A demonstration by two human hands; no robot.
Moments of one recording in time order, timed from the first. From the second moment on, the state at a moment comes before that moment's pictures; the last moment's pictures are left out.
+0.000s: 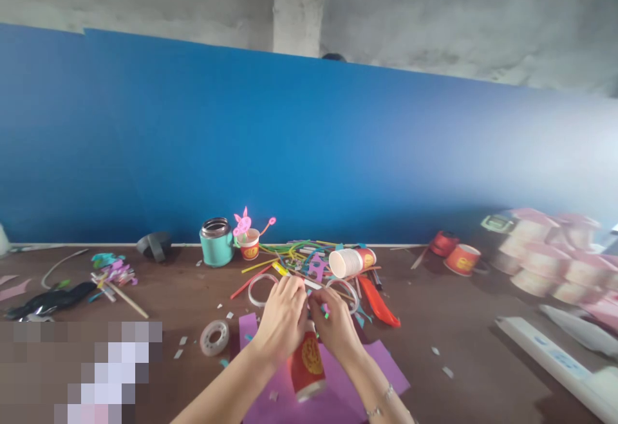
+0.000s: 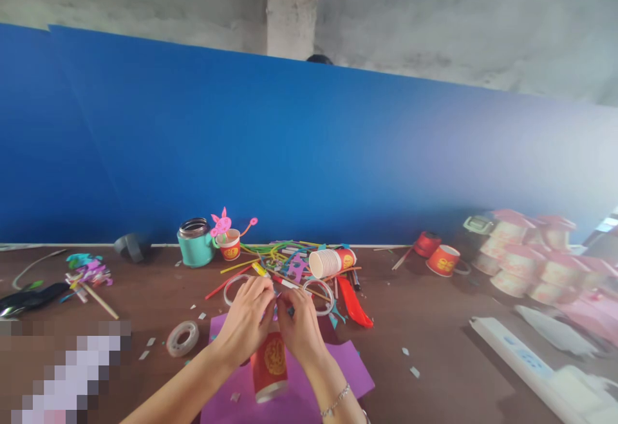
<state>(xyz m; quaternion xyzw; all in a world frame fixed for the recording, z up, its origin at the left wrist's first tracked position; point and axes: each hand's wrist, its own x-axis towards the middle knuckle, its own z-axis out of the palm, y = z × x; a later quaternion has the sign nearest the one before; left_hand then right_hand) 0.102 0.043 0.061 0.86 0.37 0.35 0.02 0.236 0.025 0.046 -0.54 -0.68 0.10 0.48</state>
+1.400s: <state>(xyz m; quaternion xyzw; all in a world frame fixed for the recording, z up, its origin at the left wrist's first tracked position) 0.097 0.053 0.066 0.78 0.39 0.44 0.22 0.242 0.025 0.054 -0.51 -0.62 0.24 0.54</state>
